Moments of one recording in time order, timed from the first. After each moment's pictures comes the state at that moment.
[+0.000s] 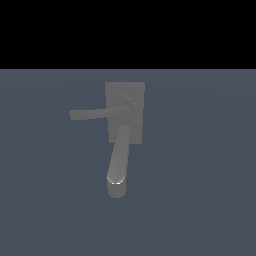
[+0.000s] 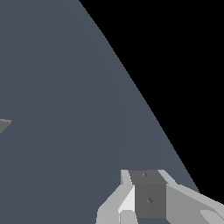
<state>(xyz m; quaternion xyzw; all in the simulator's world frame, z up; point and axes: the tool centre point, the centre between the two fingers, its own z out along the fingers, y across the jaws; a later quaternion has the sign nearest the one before) -0.228 0.027 0.634 0.82 -0.05 0.28 0.50</state>
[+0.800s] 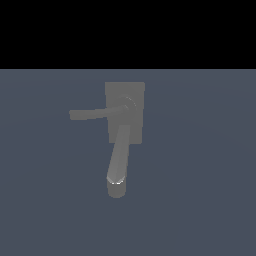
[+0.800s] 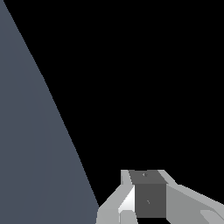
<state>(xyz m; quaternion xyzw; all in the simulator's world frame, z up) -0.208 0.162 0.676 0.57 0.04 0.39 0.72</state>
